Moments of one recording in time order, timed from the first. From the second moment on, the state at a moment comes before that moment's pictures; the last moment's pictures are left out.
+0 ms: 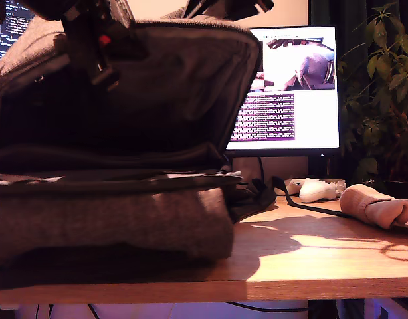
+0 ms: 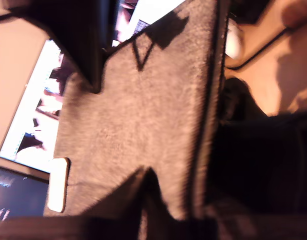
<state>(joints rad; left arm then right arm) -1.06 1.06 0.53 0.40 -0.66 0.95 0.60 1.59 1.61 -0.65 -0.36 -0.18</state>
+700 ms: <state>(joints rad) -1.06 1.06 0.56 0.34 -0.66 0.95 0.42 1.42 1.63 -1.01 -0.11 -0.17</state>
